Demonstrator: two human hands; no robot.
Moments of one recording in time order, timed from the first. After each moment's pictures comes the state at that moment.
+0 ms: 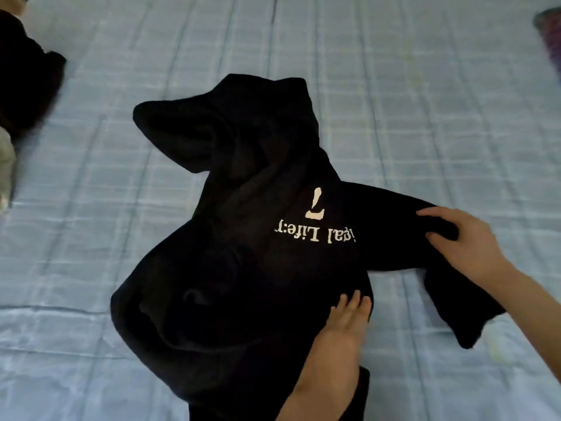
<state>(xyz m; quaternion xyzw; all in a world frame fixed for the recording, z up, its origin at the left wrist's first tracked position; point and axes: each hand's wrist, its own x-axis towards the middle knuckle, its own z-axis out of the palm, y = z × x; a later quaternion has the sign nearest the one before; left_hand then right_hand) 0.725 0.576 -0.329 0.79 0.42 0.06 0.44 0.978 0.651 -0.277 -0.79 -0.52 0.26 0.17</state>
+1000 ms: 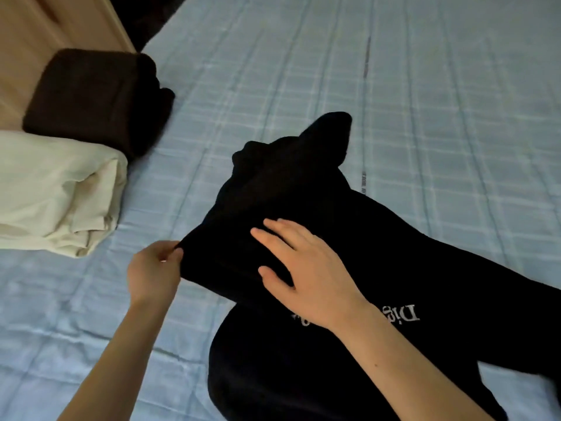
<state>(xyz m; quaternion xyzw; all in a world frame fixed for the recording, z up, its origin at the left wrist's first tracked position) 0.380 0.784 -0.298 0.41 0.83 0.28 0.24 0.620 0.773 -0.277 -0.50 -0.83 0.18 0.17</state>
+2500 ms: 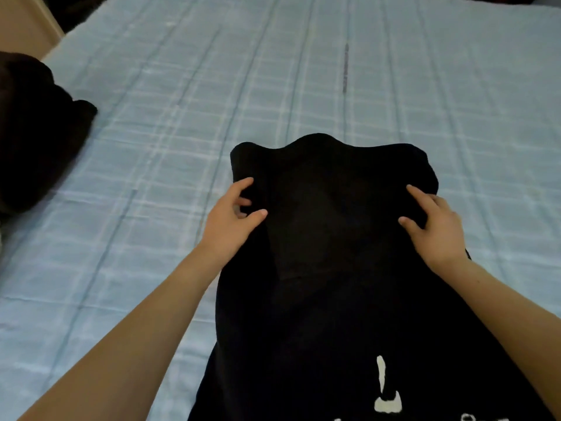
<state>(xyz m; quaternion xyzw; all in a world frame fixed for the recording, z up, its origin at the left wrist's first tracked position) 0.515 1.017 -0.362 0.56 0.63 0.31 0.44 0.863 0.977 -0.373 -0.79 -0.58 0.11 0.19</state>
